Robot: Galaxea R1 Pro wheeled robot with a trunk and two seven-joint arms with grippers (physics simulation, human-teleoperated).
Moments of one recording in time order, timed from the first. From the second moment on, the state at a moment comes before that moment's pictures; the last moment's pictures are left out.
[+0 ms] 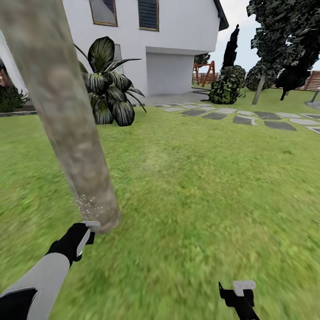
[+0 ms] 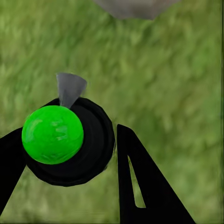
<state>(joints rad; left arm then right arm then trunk) -0.81 0.09 0.15 -0.48 -0.12 0.66 0.19 -0.43 -0.07 -0.24 -0.18 0.28 -0.47 -0.06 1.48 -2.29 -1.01</state>
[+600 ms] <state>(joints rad) -0.81 0.09 0.15 -0.48 -0.12 0.63 0.19 -0.43 -0.07 -0.24 -0.18 0.28 -0.47 -0.06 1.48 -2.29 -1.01</state>
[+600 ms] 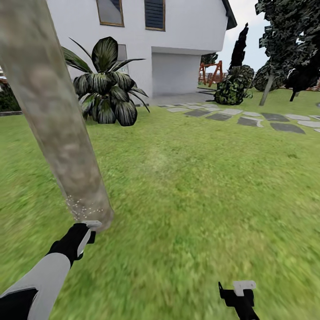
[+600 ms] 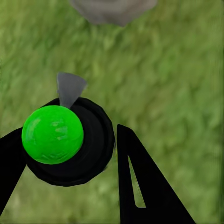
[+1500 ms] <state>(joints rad) -0.81 0.09 0.15 -0.48 -0.12 0.63 0.19 -0.43 -0.07 -0.24 -0.18 0.28 -0.47 -0.06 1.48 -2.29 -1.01</state>
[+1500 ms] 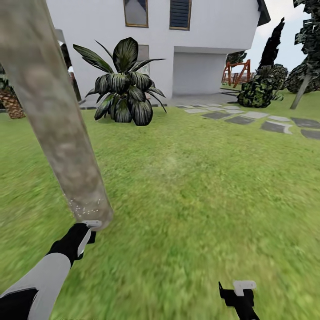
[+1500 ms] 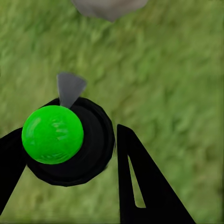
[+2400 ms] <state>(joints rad) -0.94 0.03 0.18 -0.62 -0.13 0.74 0.10 -0.43 -0.08 -0.24 -0.18 0.28 -0.47 -0.06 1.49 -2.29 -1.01</state>
